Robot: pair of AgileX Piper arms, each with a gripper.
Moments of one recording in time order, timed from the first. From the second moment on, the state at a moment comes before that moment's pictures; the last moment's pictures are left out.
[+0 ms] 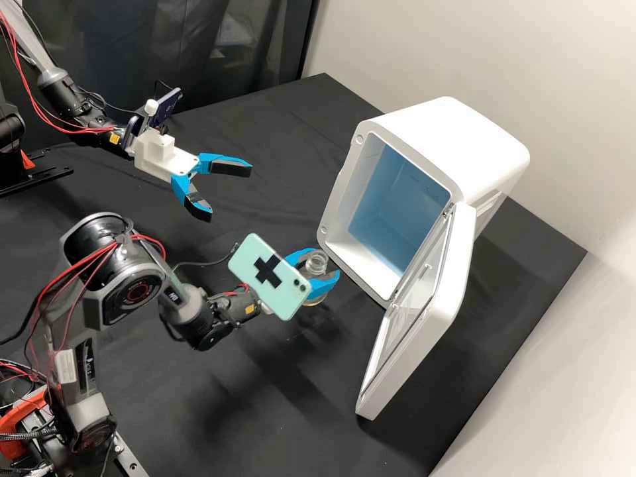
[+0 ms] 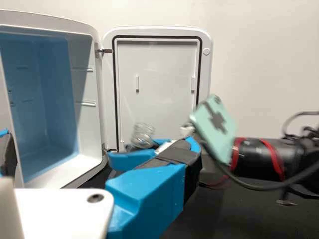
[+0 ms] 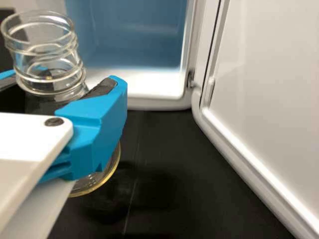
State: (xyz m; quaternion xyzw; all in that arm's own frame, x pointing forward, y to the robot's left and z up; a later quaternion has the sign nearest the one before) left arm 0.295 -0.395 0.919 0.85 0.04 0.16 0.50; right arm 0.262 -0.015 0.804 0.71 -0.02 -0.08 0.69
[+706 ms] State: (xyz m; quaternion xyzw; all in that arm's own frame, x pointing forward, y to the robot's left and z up) left arm 0.286 -0.384 0.918 0.84 0.05 0.17 0.51; right arm 0.229 -0.027 0.792 0.73 -0.01 -0.12 0.67
